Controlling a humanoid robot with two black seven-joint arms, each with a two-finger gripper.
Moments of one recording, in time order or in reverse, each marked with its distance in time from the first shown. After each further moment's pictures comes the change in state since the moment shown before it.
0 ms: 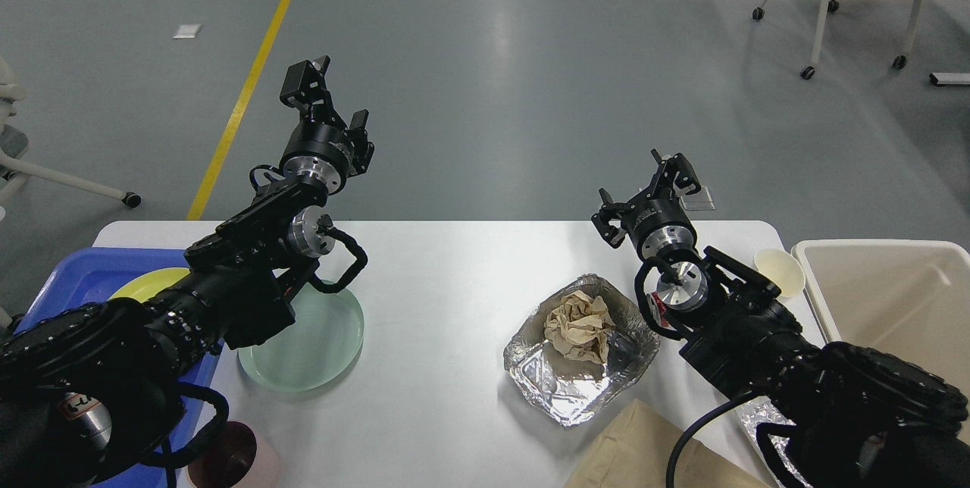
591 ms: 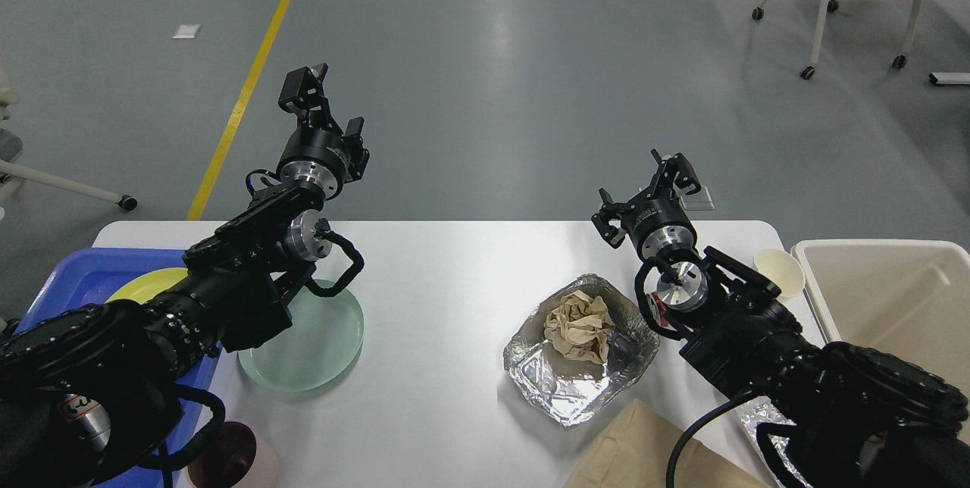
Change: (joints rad) left arm 0.007 0.003 0.011 0.015 -0.013 0.011 0.017; right arm 0.000 0.000 0.000 0.000 0.000 0.000 0.000
